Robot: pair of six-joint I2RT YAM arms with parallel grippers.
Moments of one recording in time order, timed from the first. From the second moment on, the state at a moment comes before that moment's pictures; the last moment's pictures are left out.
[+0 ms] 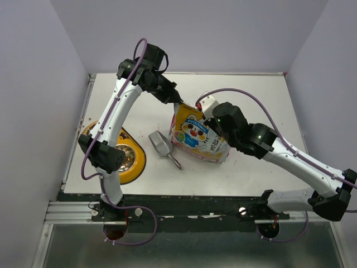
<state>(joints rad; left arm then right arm) -0.44 1.88 2.26 -1.36 0.33 -1.29 0.93 1.26 1.32 -0.63 0.55 -0.29</state>
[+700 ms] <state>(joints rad) -0.43 1.92 2.33 -1.41 0.29 -1.13 0.91 1.33 1.50 -0.89 0.39 -0.18</state>
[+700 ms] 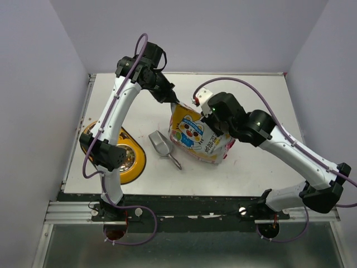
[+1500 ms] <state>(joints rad) -0.35 1.96 2.39 -1.43 0.34 -0.94 0.84 1.50 1.75 -1.14 0.07 0.52</state>
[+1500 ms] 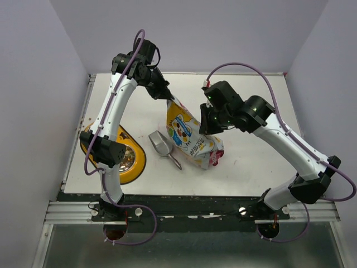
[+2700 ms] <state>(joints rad) -0.34 1.95 2.37 -1.42 0.34 -0.98 1.05 1.44 1.69 -1.23 0.35 0.49</state>
